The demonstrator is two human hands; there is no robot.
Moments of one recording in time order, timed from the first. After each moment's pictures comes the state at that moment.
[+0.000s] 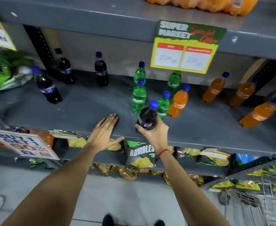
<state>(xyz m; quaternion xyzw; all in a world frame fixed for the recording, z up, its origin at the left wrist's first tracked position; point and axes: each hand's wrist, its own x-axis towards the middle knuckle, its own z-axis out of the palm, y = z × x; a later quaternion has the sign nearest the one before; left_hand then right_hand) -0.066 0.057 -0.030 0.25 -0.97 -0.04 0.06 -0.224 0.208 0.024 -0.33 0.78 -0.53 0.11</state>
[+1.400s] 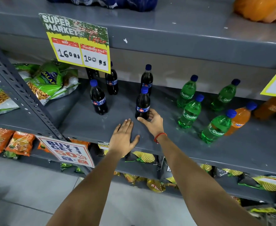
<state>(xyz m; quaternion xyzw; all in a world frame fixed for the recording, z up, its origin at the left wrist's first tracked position) 0.005 -0.036 -0.036 0.35 -0.93 -0.07 0.12 -0.149 -0.001 -0.002 -0.37 0.73 -0.53 0.23</state>
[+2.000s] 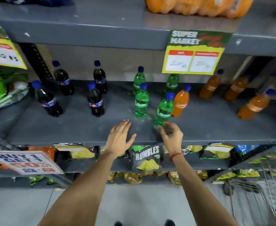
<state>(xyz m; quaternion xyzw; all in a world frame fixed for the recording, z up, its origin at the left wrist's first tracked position) -0.088 0.063 -0.022 0.24 -0.96 -0.09 0.12 -0.236 0.216 -0.007 -0.23 0.80 -0.55 0.04</state>
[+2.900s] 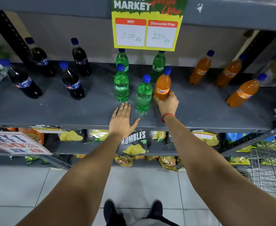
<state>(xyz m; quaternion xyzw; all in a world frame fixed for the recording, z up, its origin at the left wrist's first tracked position) -0.166 0.126 -0.035 0.31 -0.95 -0.05 0.07 -0.341 0.206 0.007 -0.18 0.85 -0.50 0.05</state>
